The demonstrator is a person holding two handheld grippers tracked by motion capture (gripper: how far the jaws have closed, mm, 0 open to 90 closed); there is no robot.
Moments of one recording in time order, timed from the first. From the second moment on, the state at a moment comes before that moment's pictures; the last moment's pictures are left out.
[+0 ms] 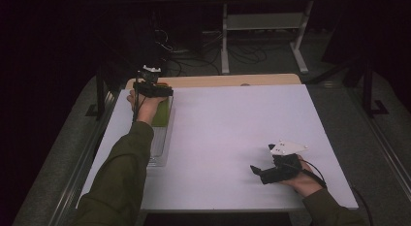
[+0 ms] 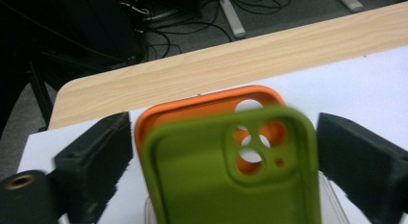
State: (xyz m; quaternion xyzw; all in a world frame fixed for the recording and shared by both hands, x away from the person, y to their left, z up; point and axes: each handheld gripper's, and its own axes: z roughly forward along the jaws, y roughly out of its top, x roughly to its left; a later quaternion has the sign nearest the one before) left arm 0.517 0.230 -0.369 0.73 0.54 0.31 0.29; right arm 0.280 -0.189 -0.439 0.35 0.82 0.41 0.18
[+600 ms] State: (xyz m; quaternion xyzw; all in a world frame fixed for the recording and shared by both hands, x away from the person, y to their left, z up) left arm 0.501 0.246 -0.347 0.77 0.49 0.26 0.33; right arm 0.280 -0.190 -0.439 0.34 0.82 0.41 0.18
